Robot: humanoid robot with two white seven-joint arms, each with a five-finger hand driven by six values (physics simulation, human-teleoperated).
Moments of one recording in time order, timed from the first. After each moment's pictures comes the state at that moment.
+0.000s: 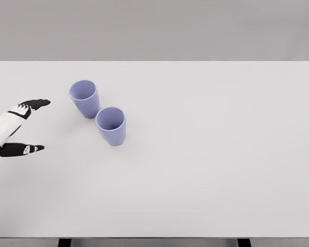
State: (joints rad) left arm 0.12 0.59 0.18 -1.61 -0.26 -0.61 -0.35; right arm 0.04 0.00 0.15 0.04 -0.09 -0.07 -0.27
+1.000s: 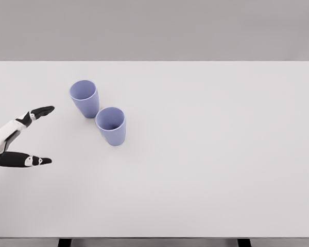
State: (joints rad) left arm 0.19 0.85 -0.07 -1.67 0.37 -0.53 -0.35; right arm 0.04 0.00 0.15 0.04 -0.09 -0.07 -0.27
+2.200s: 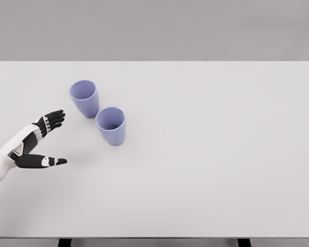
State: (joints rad) left arm 0.19 0.73 -0.10 -1.71 0.50 -0.24 -0.35; right arm 0.04 0.00 0.15 0.04 -0.09 -0.07 -0.27
